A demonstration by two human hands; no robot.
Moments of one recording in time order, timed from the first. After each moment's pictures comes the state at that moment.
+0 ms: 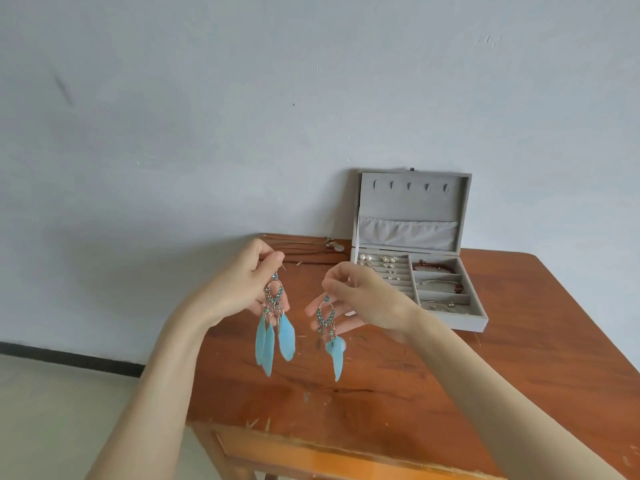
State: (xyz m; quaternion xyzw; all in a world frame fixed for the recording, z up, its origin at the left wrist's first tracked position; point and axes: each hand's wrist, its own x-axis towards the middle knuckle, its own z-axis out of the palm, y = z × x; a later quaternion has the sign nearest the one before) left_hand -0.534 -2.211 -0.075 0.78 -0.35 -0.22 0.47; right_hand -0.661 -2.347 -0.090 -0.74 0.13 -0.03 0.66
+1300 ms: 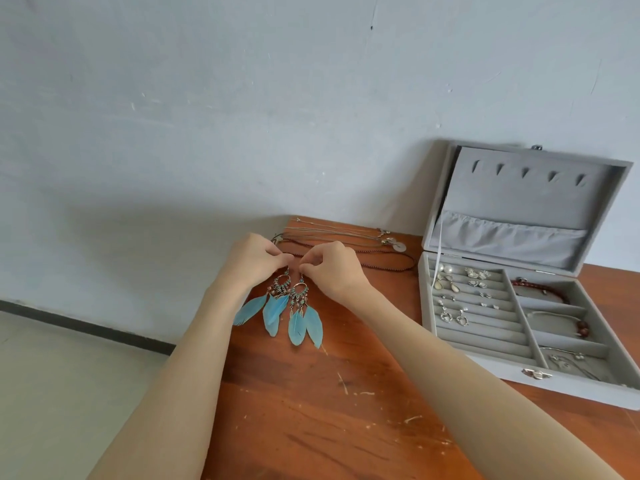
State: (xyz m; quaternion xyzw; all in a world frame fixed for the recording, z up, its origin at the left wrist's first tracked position) left_hand -0.358 -2.259 -0.161 0.90 -0.27 -0.14 0.33; right_hand -0.447 -2.366 -0.173 -0.90 0.23 -0.12 0.35
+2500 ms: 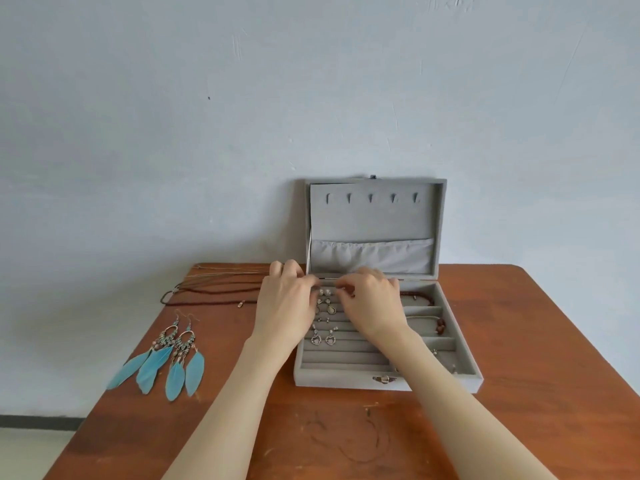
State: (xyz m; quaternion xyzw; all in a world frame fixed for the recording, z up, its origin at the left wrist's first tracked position) left_hand -0.499 -2.394 -0.163 0.82 -0.50 0.17 0.21; right_hand -0.600 -2.487 -0.160 -0.90 0.32 -0.24 0.16
